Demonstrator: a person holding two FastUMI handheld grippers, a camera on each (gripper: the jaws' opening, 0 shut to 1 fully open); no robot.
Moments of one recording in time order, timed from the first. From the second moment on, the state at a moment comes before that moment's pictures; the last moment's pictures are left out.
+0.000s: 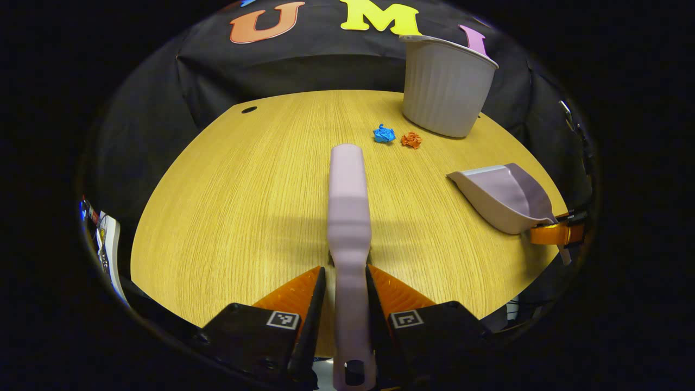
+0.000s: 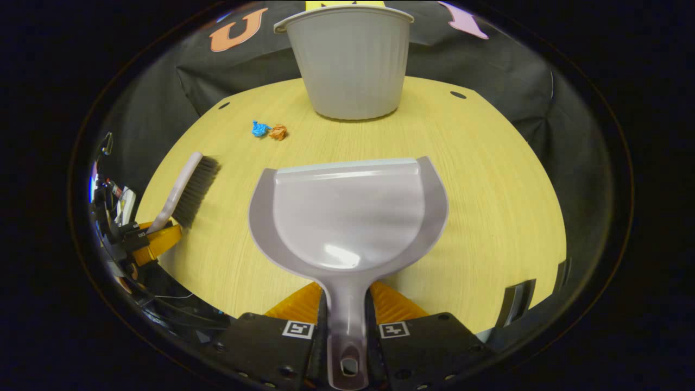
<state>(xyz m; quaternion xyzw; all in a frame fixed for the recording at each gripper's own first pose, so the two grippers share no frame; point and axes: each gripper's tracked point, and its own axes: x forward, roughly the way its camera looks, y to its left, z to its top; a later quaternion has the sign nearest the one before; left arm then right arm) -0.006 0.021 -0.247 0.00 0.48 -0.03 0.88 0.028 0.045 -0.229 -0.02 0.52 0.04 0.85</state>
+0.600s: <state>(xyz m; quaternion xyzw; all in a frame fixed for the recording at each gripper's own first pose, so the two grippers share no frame) 0.049 0.029 -0.219 -0.02 0.43 -0.05 0.90 0.010 0.027 -0.226 -0.04 0.52 0.07 0.85</state>
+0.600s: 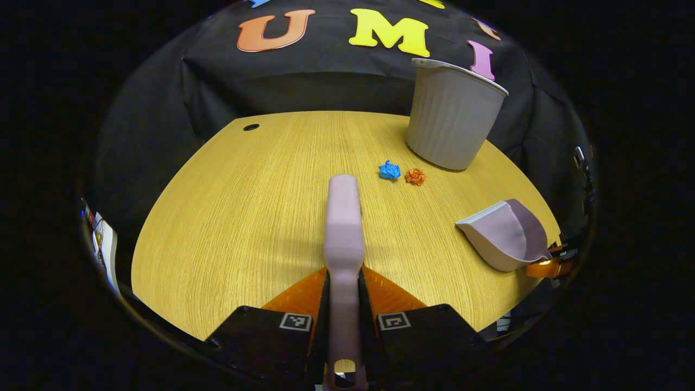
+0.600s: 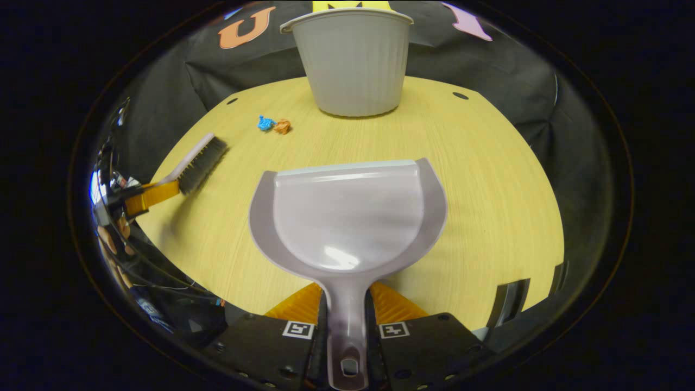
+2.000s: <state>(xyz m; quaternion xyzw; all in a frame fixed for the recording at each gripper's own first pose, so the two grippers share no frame) 0.157 -0.041 -0.219 0.11 0.44 -0.21 0.86 0.048 0.041 -0.219 -0.12 0.53 0.17 0.82</state>
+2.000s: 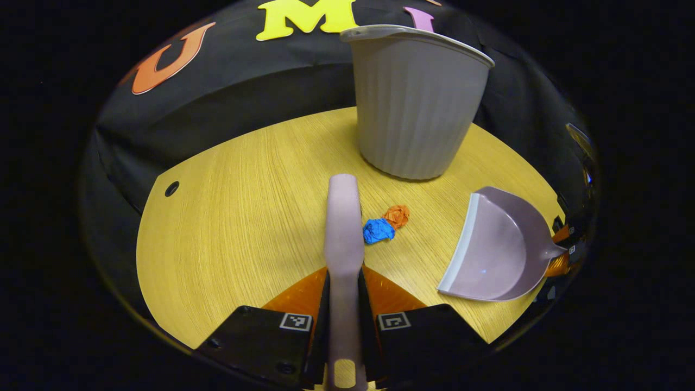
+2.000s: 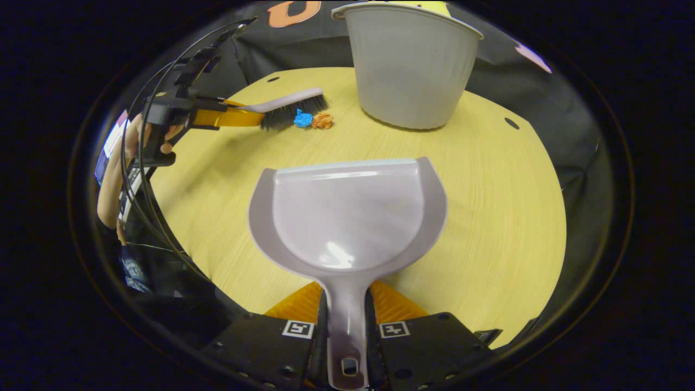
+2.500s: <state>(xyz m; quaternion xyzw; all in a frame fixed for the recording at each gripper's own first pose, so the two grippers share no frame) 0.077 -0.147 -0.156 0.10 0.46 -0.33 0.82 0.041 0.032 -0.224 -0.13 0.52 0.19 0.83</state>
